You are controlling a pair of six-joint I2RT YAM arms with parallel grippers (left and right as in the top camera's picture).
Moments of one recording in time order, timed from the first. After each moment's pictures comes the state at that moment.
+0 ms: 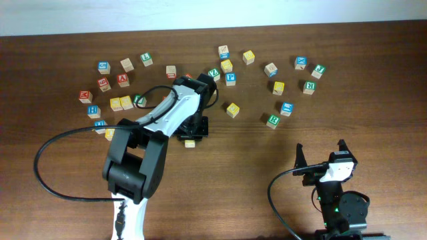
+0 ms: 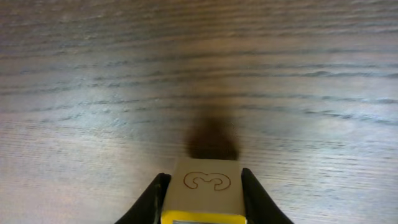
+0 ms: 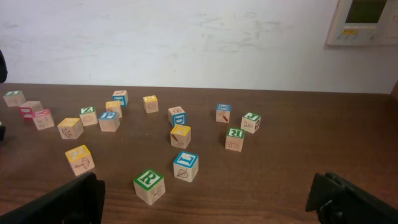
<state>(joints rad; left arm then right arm) -0.47 2.18 1.62 -1.19 -0.06 -0.45 0.01 0.01 0.01 -0.07 -0.01 0.00</state>
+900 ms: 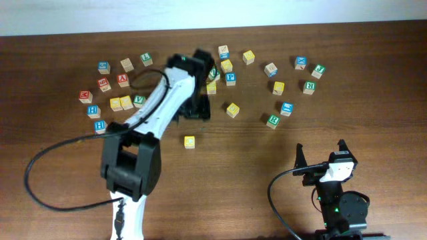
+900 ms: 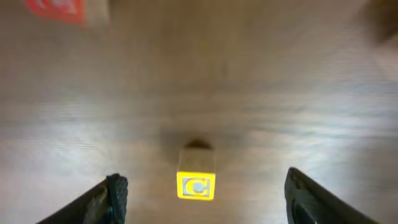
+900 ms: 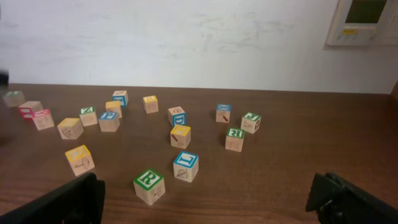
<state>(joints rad) -0.44 2.19 1.90 -1.34 -0.05 -0.43 0.01 0.01 0.01 -0.07 -0.01 0.00</state>
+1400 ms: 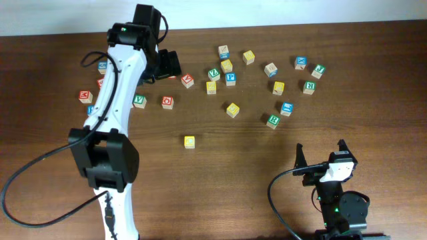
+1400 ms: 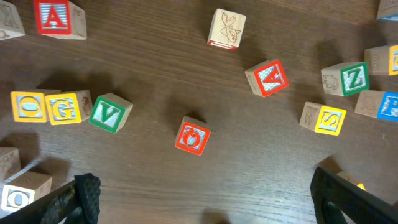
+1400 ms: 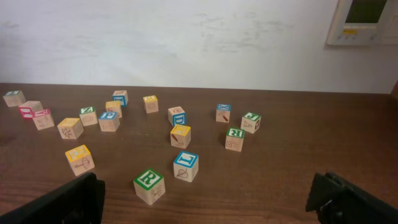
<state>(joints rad) -0.19 2.21 2.20 -1.29 -0.03 -0.40 0.01 0.01 0.01 -0.07 -0.01 0.00</state>
